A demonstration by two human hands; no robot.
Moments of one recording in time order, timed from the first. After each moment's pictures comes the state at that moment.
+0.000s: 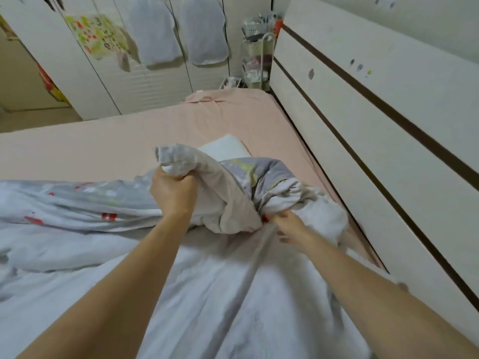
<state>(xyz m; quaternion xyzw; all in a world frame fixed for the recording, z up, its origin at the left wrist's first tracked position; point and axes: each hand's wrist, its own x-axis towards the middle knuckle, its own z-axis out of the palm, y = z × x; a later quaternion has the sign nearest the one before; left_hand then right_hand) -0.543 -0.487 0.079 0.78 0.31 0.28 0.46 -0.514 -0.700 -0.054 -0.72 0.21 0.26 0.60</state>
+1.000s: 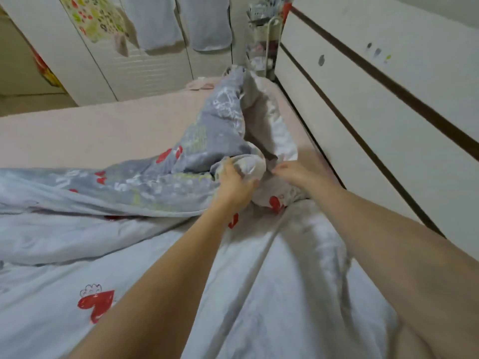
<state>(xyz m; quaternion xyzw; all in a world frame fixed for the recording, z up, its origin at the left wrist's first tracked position) -0.498 -0.537 0.008 0.89 0.15 -0.03 0.44 -0.410 -0.686 -0.020 -0.89 0.01 0.21 0.40</state>
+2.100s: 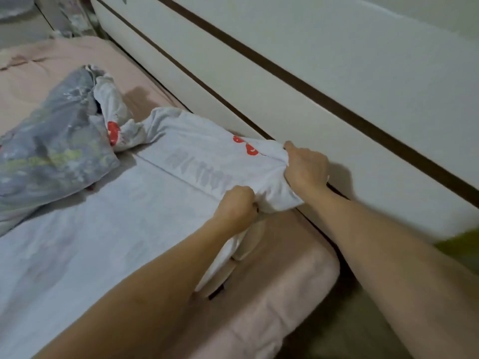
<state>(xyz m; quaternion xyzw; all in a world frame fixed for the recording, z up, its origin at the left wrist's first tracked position) -0.781 -0.844 -0.033 0.92 -0.29 -0.22 0.15 -0.789 -1.020 -0.045 -0.98 0.18 -0.06 0.01</state>
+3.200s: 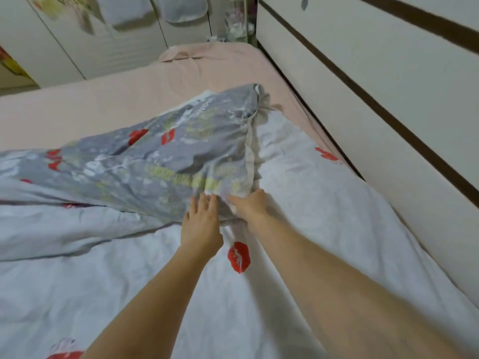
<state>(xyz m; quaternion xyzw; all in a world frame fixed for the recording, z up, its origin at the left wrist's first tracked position) -0.574 -0.543 -0.169 0.99 0.05 -0.13 0.04 -0.510 -0.644 -0.189 -0.75 0.24 0.20 0.59</state>
